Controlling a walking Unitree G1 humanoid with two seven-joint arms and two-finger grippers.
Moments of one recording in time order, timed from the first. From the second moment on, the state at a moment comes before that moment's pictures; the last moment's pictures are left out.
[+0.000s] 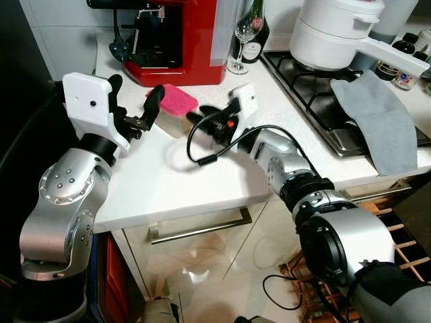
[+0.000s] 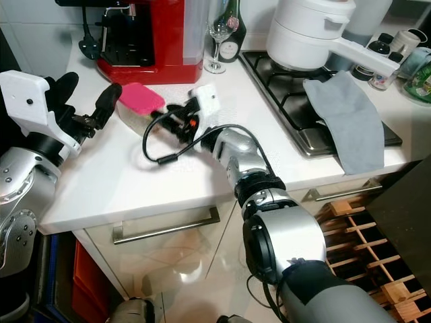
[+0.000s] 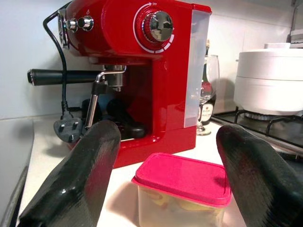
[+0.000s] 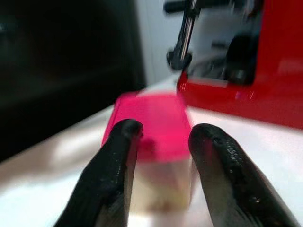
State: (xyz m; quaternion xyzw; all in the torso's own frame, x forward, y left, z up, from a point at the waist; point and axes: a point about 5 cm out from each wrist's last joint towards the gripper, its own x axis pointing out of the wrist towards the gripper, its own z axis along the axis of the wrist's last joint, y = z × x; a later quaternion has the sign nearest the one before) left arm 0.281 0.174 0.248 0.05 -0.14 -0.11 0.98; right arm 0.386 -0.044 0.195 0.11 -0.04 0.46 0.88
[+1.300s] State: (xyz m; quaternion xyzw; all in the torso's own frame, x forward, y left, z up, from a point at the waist) left arm 0.288 0.191 0.247 0.07 -0.15 -0.01 0.99; right arm 0.390 -0.049 0.158 0.04 0.03 0.22 0.97
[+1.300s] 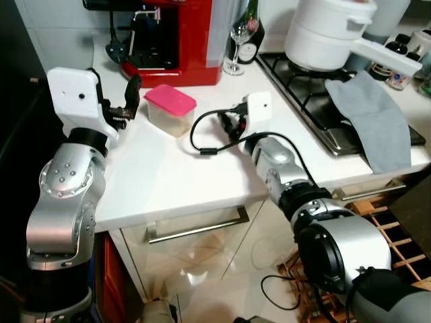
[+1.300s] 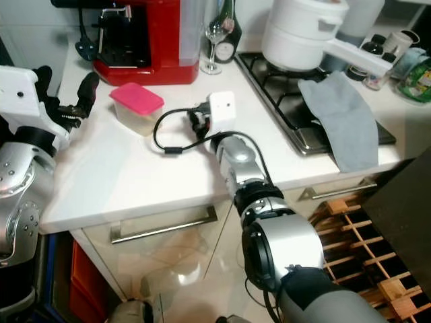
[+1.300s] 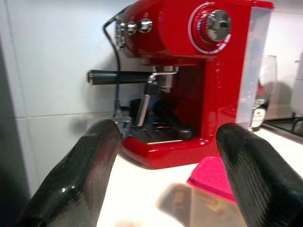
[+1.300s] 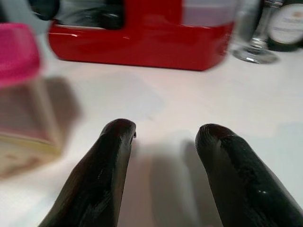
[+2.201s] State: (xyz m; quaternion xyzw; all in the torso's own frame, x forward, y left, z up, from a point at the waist) left arm 0.284 0.189 0.245 0.08 -0.14 -0.01 0.99; right arm 0.380 -0.016 0.161 0.05 0.03 0.34 0.94
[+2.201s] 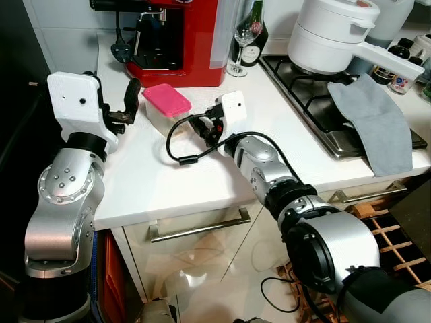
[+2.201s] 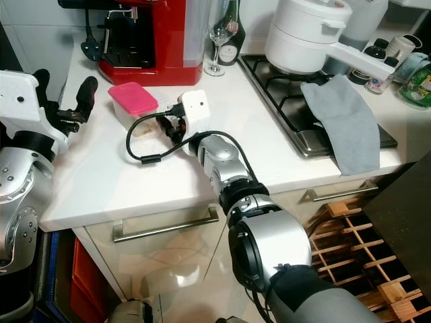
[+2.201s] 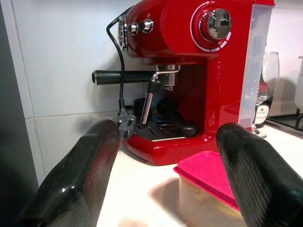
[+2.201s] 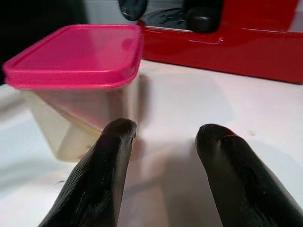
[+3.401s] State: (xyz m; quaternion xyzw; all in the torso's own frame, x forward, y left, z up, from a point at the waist) left arm 0.289 0.188 0.240 0.07 -0.13 -0.01 0.99; right arm 0.387 -0.024 0.176 0.08 -0.01 0.30 0.95
